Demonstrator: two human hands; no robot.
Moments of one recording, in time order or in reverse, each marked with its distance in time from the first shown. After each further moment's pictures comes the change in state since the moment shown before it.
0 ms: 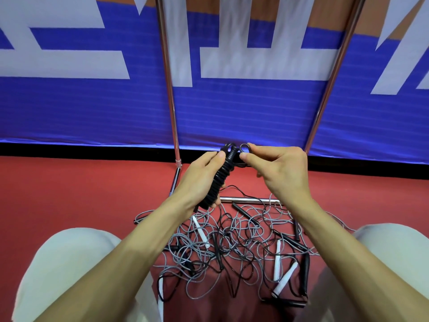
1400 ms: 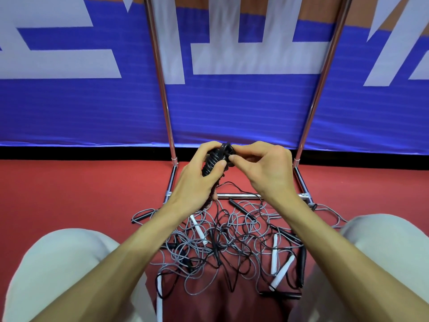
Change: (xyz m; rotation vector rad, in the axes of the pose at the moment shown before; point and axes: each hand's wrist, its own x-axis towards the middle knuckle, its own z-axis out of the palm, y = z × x) left_hand -0.006 -0.009 0.010 0.229 0.058 0.318; right_hand -0.005 0.003 0.006 -0.146 -0.013 -0.181
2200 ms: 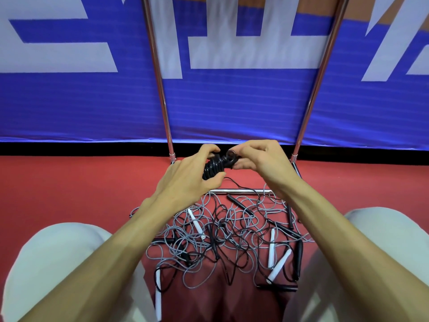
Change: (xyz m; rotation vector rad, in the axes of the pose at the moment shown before) left_hand 0.004 -0.014 -0.014 0.708 -0.062 0.142; right_hand 0.008 0.009 -0.008 0.438 -0.324 0.429
